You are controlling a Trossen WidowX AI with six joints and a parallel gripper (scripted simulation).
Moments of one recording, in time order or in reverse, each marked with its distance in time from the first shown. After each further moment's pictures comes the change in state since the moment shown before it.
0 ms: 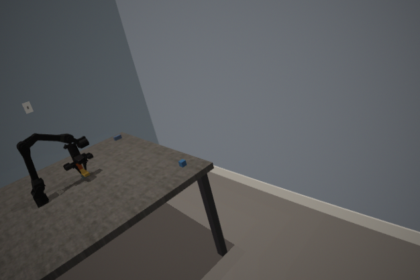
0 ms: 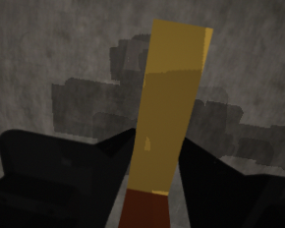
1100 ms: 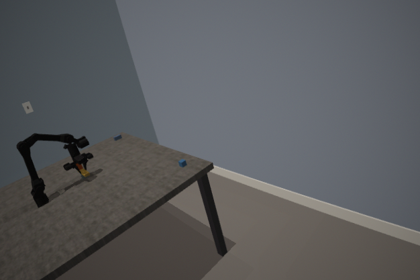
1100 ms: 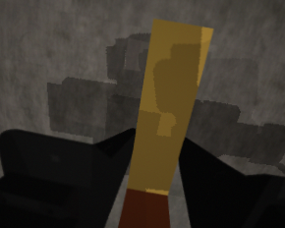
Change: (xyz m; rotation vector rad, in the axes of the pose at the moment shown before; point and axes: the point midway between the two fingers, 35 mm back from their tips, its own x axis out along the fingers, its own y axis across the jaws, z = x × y) arm 0.000 0.000 0.000 0.000 0.000 0.000
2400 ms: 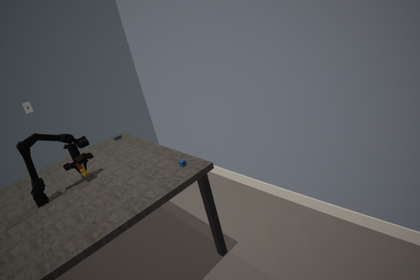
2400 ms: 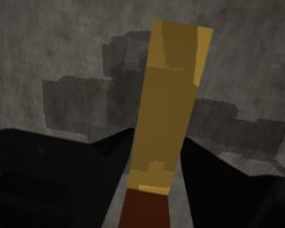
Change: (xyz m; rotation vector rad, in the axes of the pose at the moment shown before) arm 0.000 0.000 0.000 0.000 0.000 0.000
